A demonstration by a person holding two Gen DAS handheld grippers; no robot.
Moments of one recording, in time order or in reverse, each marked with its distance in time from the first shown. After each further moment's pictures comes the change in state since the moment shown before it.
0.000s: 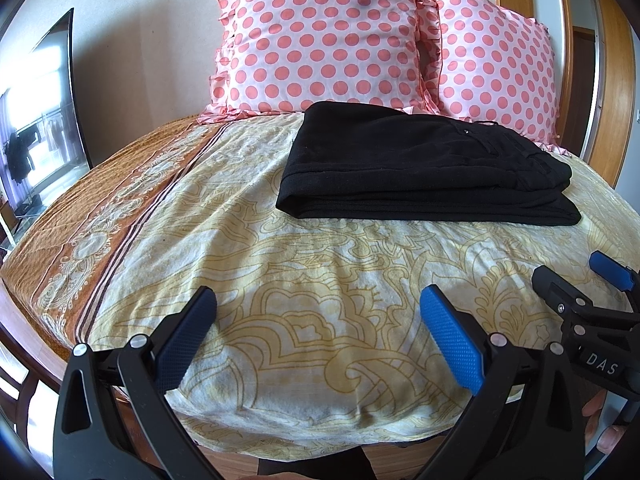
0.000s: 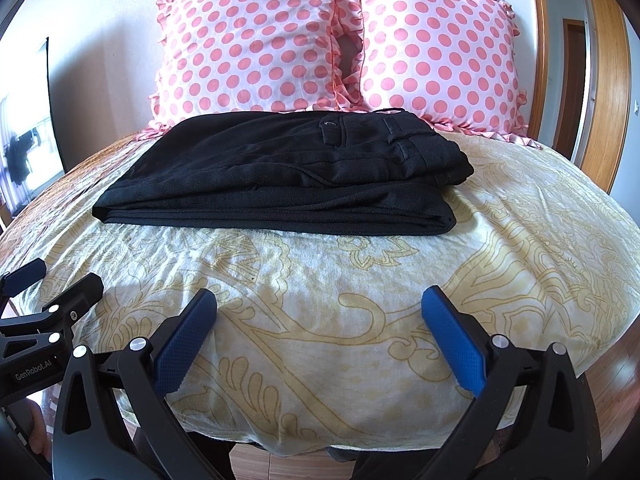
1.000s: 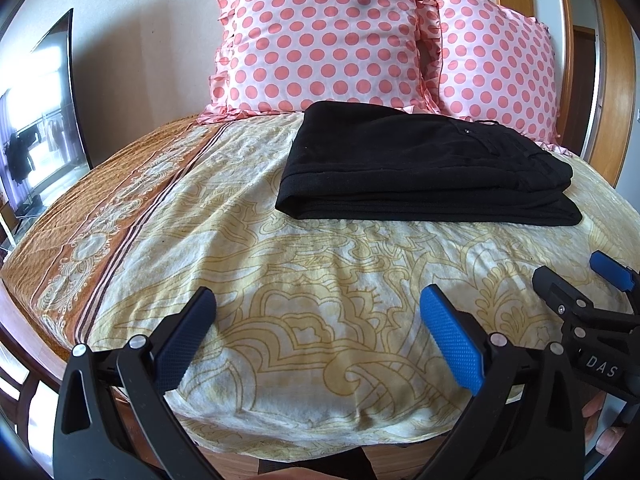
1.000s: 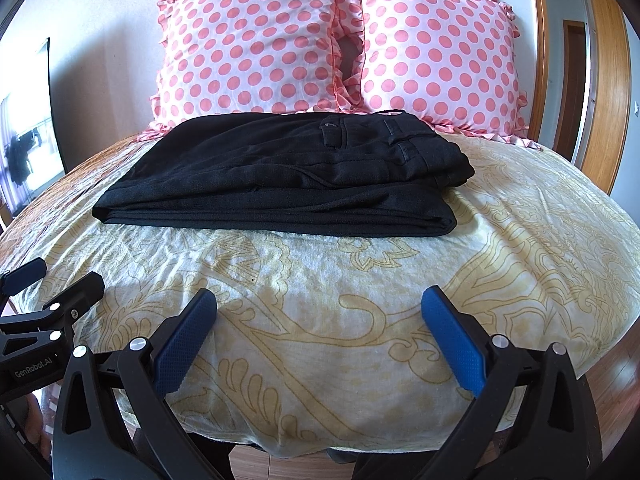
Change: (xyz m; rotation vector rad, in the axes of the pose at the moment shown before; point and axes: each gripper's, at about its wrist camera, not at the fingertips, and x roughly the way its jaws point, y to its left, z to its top) left arm 0.004 0.001 0.003 0.003 -0.001 0.008; right arm 0.001 0.001 0.000 0.001 -0.003 -0.002
